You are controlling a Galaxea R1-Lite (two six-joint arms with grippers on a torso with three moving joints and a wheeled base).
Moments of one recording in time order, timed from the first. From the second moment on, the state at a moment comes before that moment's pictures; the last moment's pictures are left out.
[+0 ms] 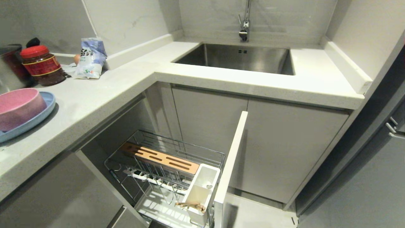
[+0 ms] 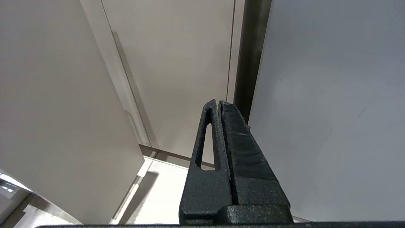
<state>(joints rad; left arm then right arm) -0.11 1.17 -1.81 0.41 0.29 -0.62 0.00 0.00 0.00 -0.08 0.00 0.01</state>
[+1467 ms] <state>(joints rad) -0.51 2.16 -1.93 1.30 -0.02 -0.33 0.00 0.00 0.00 -0.08 0.00 0.01</state>
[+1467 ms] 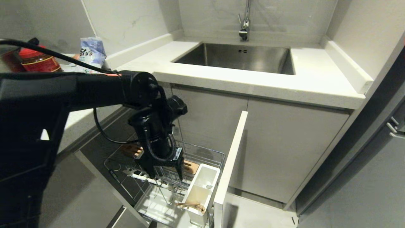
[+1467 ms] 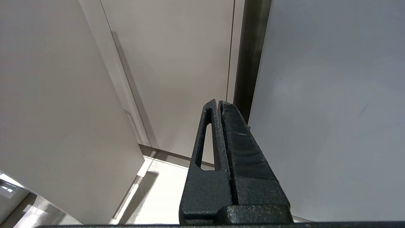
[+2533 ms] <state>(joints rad) -0.55 2.37 -1.94 1.39 -0.11 -0.22 0.00 0.00 0.00 -0.08 0.00 0.01</state>
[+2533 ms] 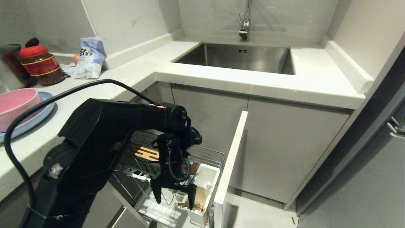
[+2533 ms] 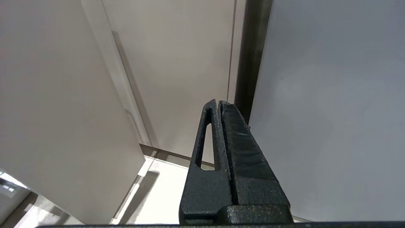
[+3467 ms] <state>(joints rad) -0.57 2.42 -1.94 1.33 -0.11 -0.23 0.00 0.00 0.00 -0.08 0.00 0.01</state>
